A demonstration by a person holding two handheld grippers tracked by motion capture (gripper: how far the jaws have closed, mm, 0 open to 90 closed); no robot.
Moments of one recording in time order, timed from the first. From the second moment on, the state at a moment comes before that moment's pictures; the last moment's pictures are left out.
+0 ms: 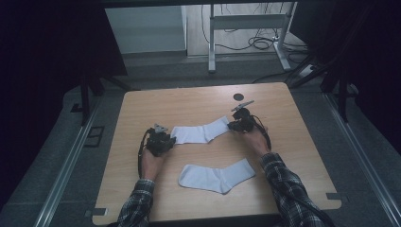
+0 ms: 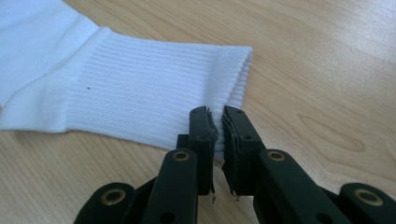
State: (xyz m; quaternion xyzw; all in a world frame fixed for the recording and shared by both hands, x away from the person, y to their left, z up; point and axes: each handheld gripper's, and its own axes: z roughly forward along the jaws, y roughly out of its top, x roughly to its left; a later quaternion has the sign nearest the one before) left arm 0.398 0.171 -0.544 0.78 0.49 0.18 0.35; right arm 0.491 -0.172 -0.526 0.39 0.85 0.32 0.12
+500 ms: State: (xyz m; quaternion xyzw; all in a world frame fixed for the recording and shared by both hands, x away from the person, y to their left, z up) left arm 0.394 0.159 -0.537 0.78 0.48 0.17 0.36; right arm 0.469 -0.196 -0.516 0.39 0.85 0.34 0.10
